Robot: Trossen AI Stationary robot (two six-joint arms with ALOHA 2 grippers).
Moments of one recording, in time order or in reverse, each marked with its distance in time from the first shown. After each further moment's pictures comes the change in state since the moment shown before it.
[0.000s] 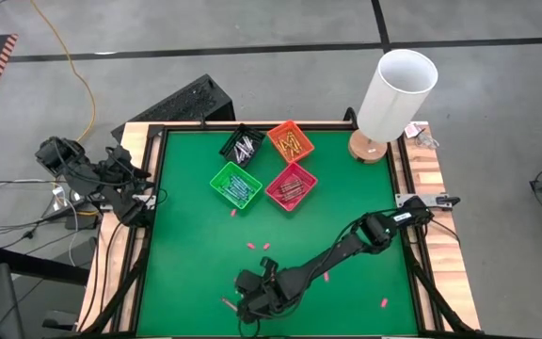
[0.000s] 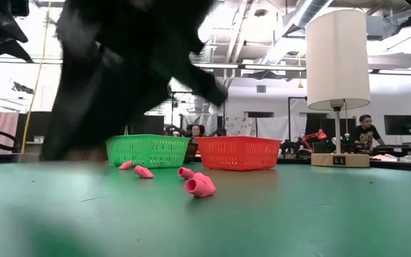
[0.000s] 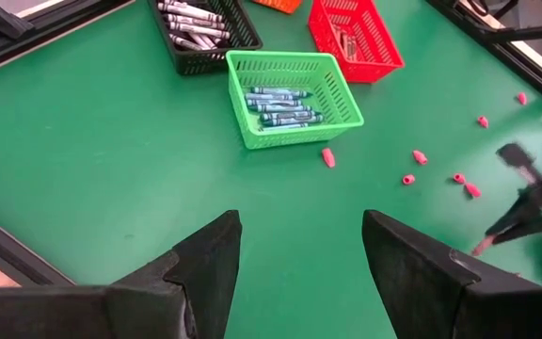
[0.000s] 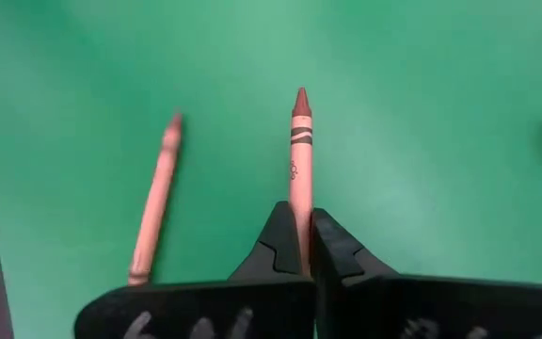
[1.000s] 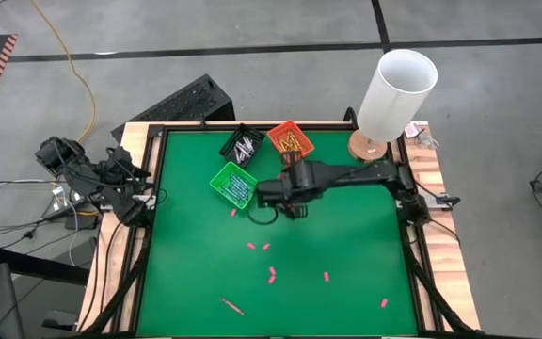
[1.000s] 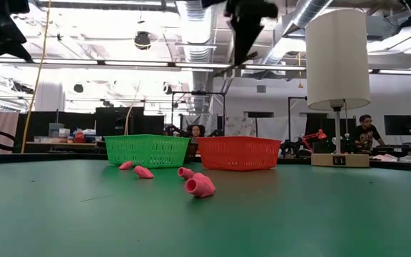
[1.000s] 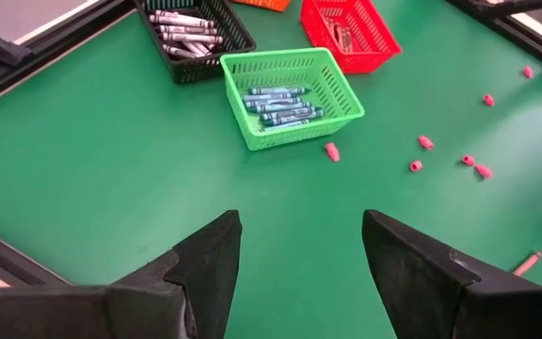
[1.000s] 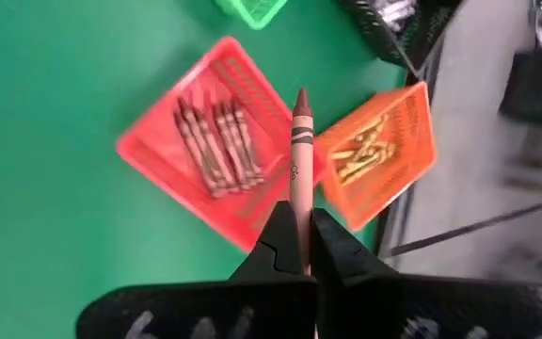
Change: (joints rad) left arm 0.000 0.000 0.000 0.000 0.005 0.096; right arm -0.410 -0.431 0.003 -0.860 0.099 -0.878
